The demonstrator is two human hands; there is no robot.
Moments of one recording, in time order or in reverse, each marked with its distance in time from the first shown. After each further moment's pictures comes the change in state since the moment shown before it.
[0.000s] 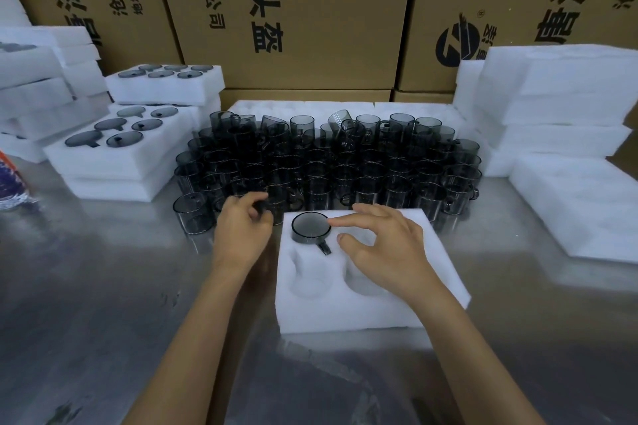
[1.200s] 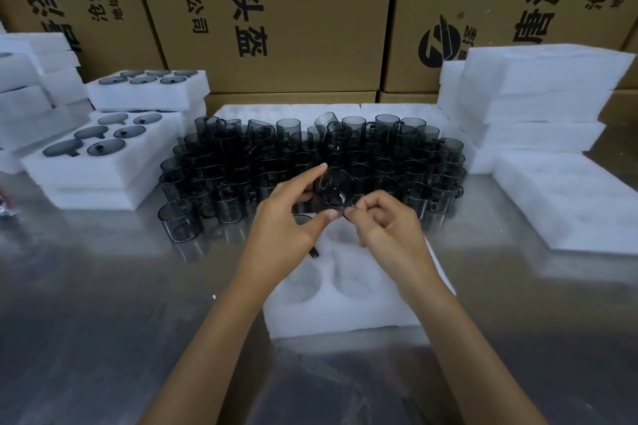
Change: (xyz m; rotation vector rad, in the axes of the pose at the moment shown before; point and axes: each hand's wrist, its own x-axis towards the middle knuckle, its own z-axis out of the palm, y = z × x) left_hand -0.037 0.063 0.007 -0.310 -0.214 0.395; right_hand 0.002 -0.002 -0.014 0.589 0.176 0.139
